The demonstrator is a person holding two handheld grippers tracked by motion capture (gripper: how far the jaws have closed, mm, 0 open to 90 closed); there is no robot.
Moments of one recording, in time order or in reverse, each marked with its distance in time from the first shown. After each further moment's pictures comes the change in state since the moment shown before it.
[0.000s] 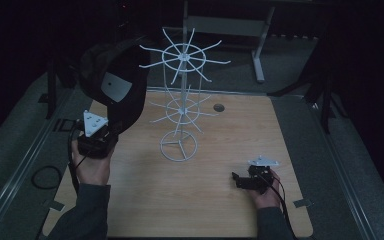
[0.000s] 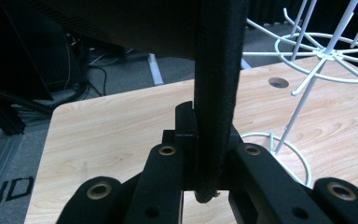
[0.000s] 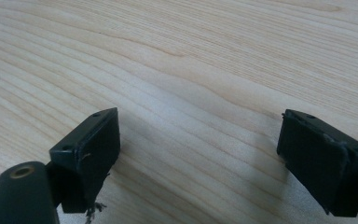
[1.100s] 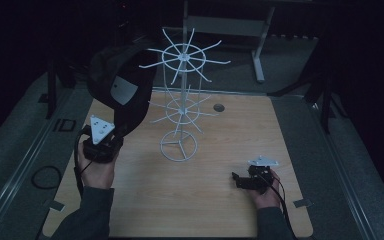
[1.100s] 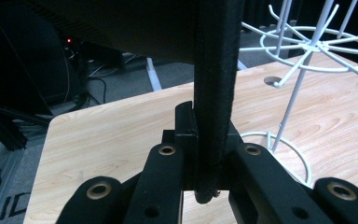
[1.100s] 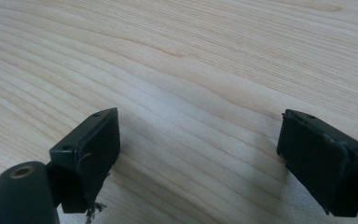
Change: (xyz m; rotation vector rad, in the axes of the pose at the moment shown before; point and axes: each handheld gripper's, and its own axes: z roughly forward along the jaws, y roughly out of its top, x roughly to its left) left arm -0.013 -0.011 0.003 -0.036 -0.004 0.060; right arm 0.000 0.000 0.000 0.000 0.000 0.000
